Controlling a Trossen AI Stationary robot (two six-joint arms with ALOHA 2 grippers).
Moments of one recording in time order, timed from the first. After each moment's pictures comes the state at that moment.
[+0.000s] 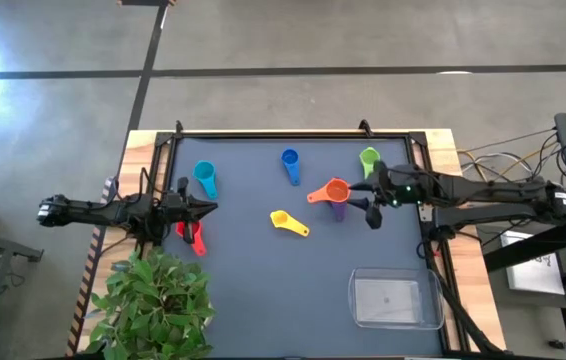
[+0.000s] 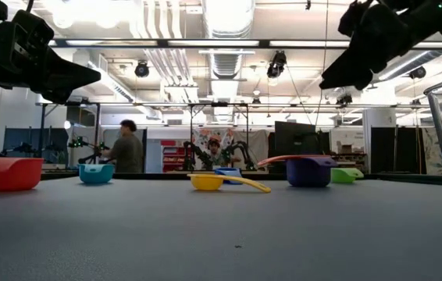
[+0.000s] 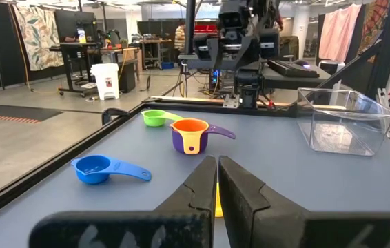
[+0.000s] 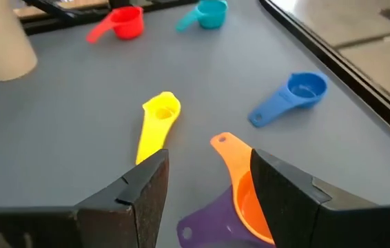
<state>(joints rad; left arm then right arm) -0.09 0.08 0.02 0.05 -0.30 -0.01 -0.16 0.79 0.54 -0.21 0.00 0.09</state>
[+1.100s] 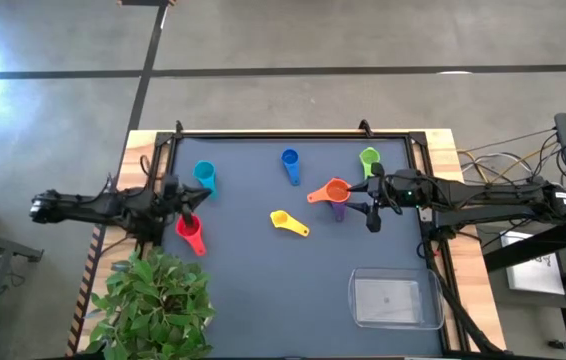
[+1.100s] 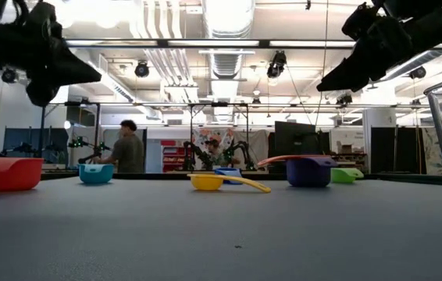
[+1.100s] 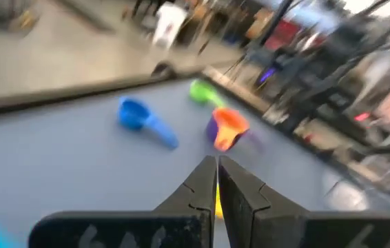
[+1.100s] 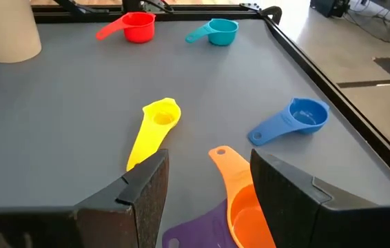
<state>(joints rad) -0.09 0.24 0.26 -0.27 -0.53 -0.58 -0.15 0.78 0.45 -0.07 0.00 -0.06</state>
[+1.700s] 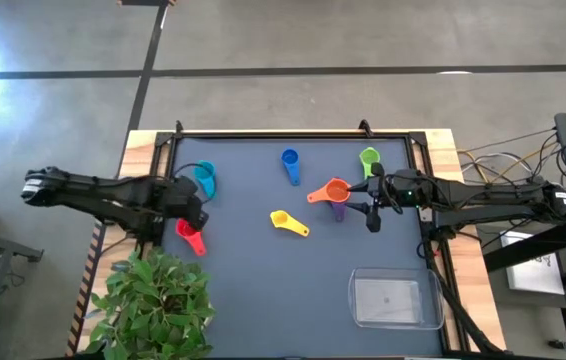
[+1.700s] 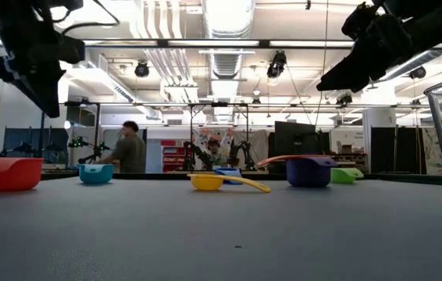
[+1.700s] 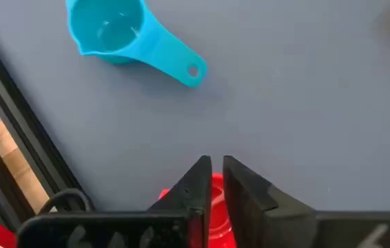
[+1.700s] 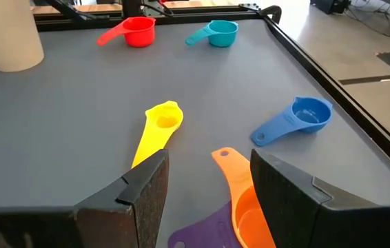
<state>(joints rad) -0.10 0.95 0.77 -1.18 -0.38 -0.99 -0.15 0.78 0.45 -0.06 -0.01 -0.02</state>
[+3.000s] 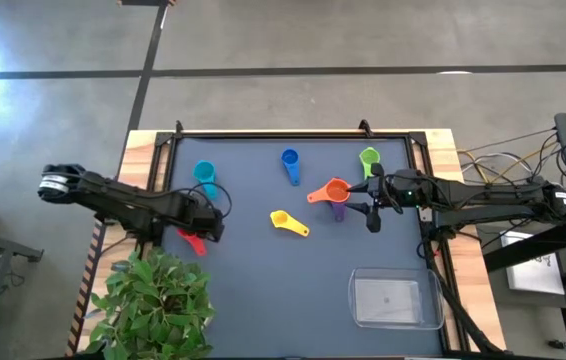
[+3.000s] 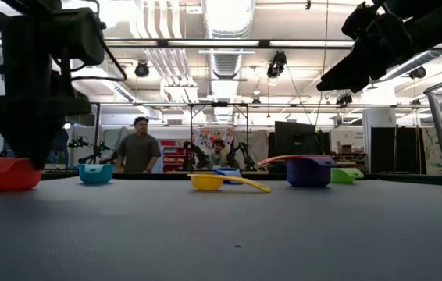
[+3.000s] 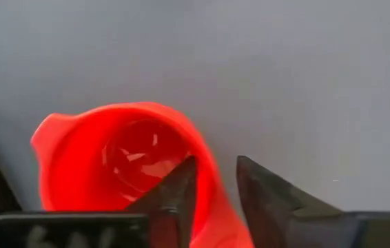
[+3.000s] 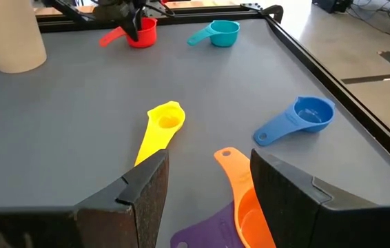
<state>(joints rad) -0.09 1.23 0.63 -0.91 -0.13 -1.31 -0.15 0.78 0.45 -0.06 -0.01 -0.01</state>
